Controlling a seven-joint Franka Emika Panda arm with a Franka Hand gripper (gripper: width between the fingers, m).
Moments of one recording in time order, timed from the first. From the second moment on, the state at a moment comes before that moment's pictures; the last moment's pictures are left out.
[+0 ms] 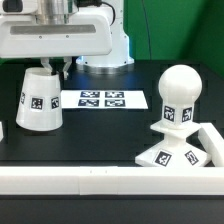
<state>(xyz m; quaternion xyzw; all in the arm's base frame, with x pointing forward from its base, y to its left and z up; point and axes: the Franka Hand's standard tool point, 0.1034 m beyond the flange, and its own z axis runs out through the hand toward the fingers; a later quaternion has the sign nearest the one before) 0.445 -0.114 0.086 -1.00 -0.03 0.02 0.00</state>
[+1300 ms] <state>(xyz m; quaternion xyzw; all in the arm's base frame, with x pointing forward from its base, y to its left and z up) 0.505 0.004 0.185 -1.00 0.03 0.05 0.07</state>
